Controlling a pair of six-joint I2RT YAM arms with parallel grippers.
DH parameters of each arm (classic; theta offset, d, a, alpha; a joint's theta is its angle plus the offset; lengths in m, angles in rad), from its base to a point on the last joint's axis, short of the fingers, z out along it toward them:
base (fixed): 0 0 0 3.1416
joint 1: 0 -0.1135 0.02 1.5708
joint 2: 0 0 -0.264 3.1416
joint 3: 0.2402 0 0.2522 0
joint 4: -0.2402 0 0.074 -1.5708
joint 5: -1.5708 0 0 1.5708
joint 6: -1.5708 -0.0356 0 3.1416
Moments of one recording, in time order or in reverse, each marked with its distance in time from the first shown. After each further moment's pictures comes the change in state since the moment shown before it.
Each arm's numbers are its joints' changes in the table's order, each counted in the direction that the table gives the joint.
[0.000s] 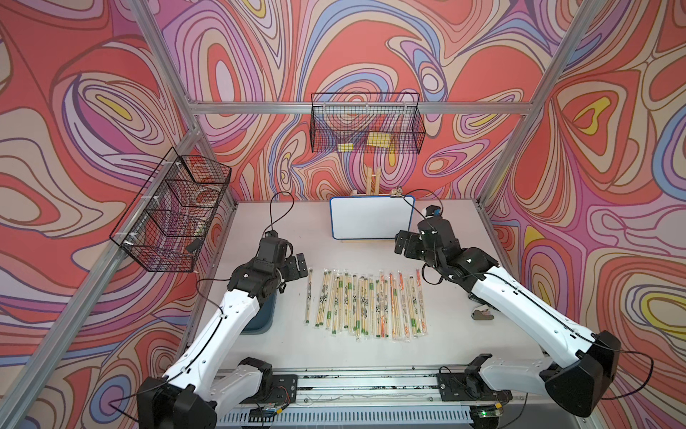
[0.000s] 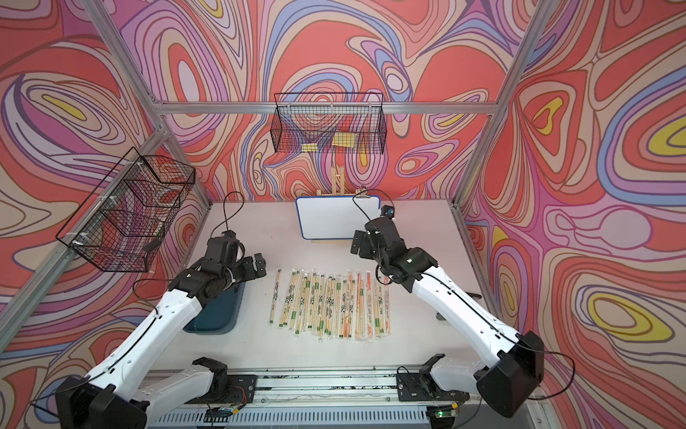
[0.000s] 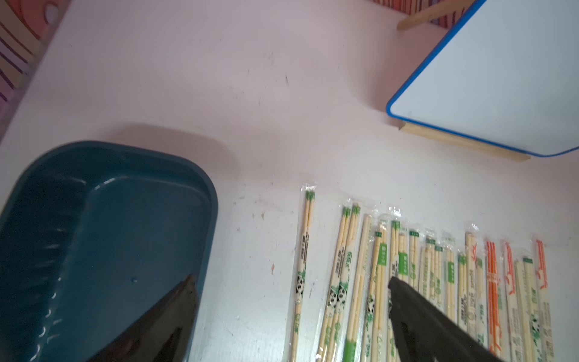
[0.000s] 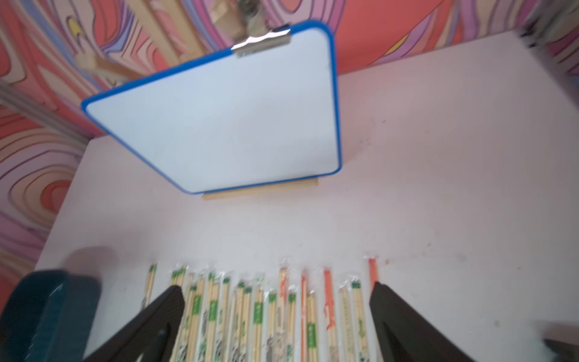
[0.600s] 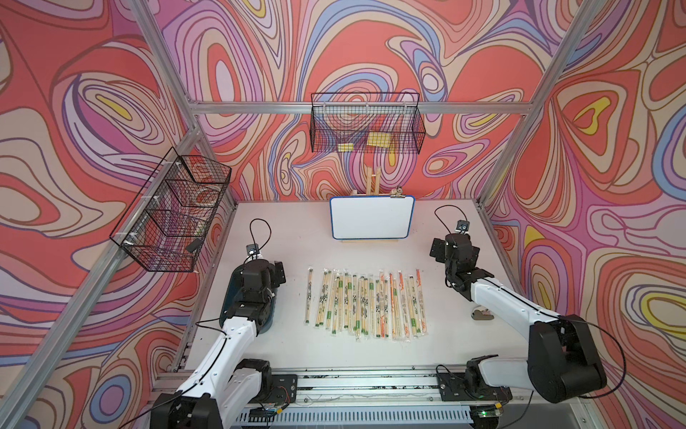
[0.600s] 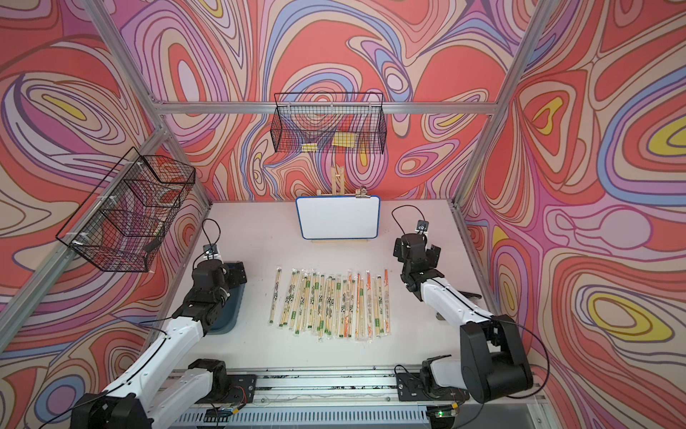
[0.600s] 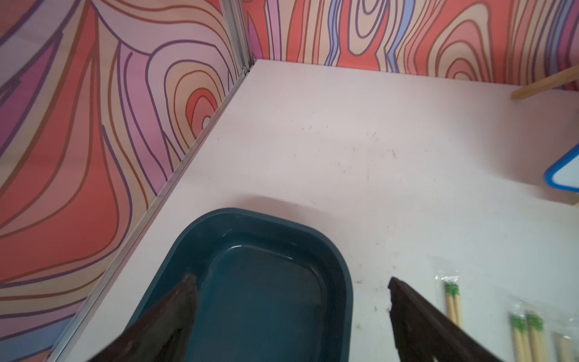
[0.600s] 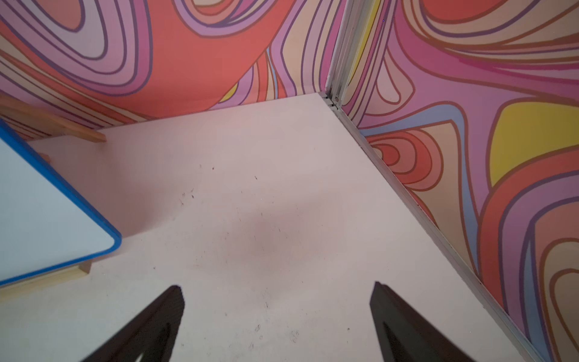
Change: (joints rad) left arm -0.206 -0.052 -0.413 0.586 0.177 -0.308; right arm 0.316 0.111 -0.473 0.695 -0.144 0.356
